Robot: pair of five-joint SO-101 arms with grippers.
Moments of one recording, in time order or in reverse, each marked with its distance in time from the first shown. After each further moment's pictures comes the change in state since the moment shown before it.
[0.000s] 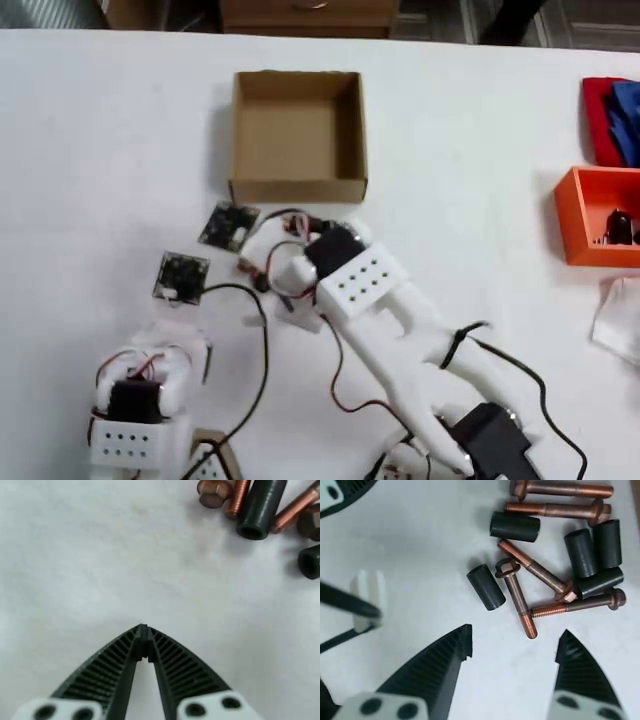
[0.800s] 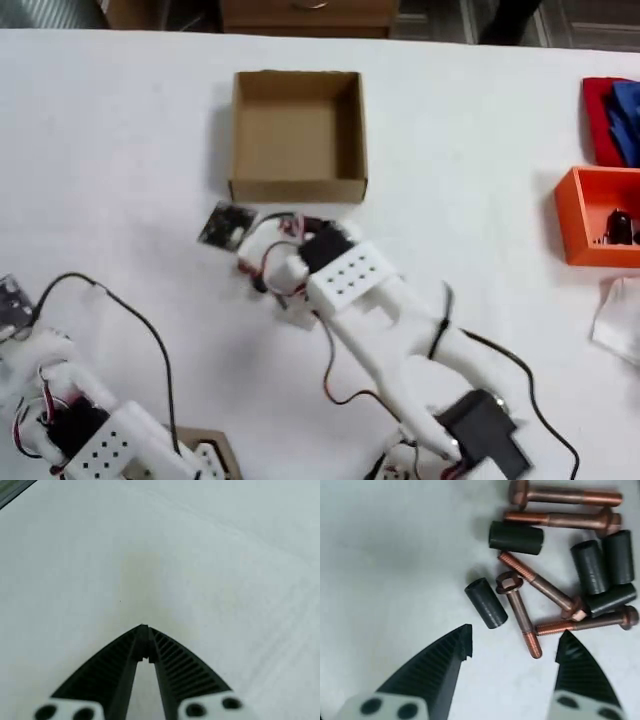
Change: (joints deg) left arm -56.2 0.4 -0.4 -23.9 -12.3; right arm -3.1 6.5 2.5 -7.2 -0.1
